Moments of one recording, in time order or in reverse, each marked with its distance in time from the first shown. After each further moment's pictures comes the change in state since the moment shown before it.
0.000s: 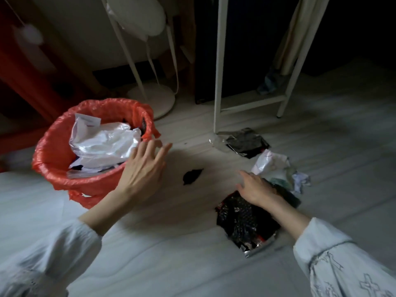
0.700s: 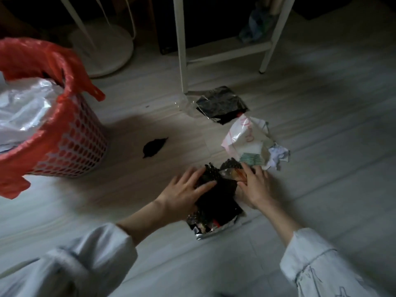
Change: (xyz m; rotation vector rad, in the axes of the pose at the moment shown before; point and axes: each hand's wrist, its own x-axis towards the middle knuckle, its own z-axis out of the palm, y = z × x) left_hand 0.004 0.169 0.120 -0.228 -0.712 0.328; right_hand 0.013 0.131 0.086 0.093 0.075 0.177
